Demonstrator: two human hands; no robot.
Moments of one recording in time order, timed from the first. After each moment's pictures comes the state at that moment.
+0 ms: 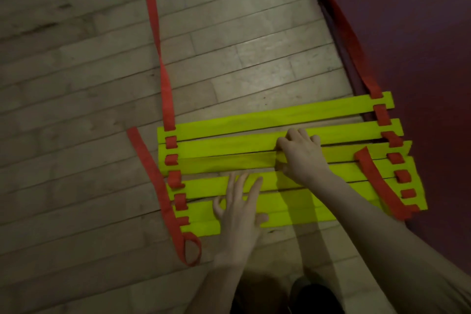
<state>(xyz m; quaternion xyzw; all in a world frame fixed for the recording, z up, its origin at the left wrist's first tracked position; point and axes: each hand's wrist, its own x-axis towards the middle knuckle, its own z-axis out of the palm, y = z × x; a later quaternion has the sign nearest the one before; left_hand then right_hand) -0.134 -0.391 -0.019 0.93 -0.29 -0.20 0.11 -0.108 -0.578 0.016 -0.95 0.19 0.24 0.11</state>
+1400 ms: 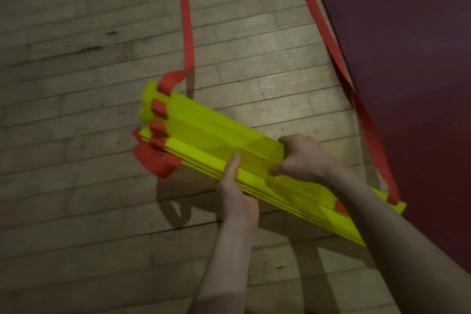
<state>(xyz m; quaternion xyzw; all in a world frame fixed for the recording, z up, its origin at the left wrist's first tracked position) -0.037 -0.459 0.052 0.38 0.38 -0.23 0.81 -0.039 -0.587 0.081 -0.88 0.21 0.26 0.34</state>
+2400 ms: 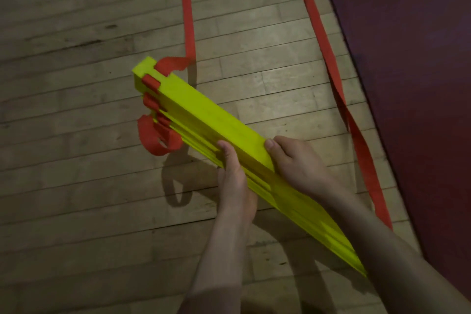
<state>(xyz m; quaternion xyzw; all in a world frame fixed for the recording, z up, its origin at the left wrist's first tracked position) -0.026 -0.456 0.054 0.46 0.38 -0.23 0.77 -0.056 -0.562 0.069 -0.87 0.19 0.11 0.44</state>
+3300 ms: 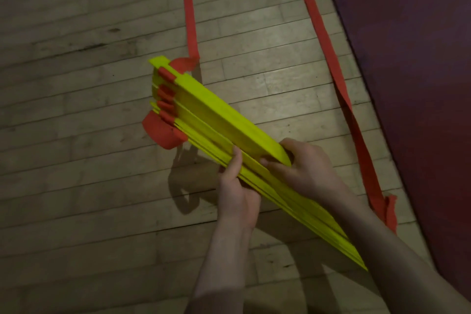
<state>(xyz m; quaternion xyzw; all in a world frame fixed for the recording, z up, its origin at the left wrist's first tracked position) -0.030 -0.447 0.061 0.38 0.31 -0.27 0.83 -0.063 -0.566 0.067 -0.90 0.20 0.10 0.37</state>
